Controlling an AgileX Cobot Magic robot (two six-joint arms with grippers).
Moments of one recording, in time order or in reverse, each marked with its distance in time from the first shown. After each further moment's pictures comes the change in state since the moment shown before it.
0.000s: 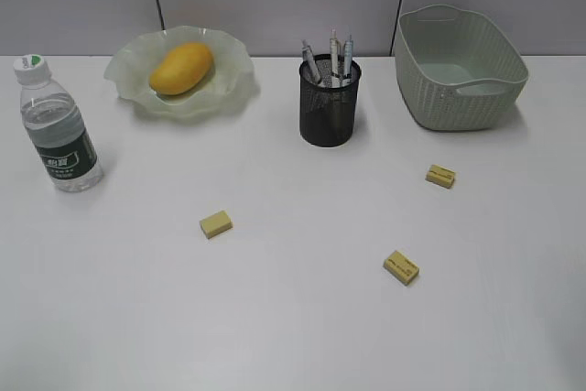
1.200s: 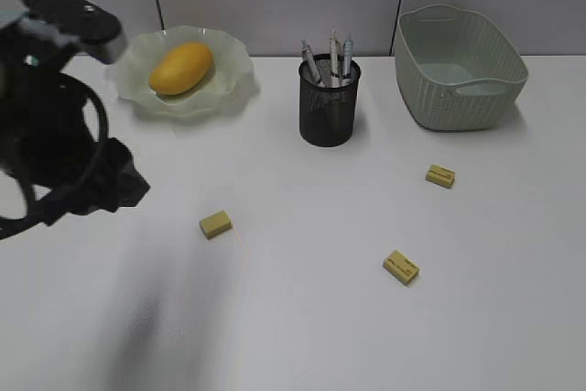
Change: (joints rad) left arm 0.000 0.953 -0.331 0.013 -0.383 0.133; right arm 0.000 -0.570 0.269 0.050 0.180 -0.045
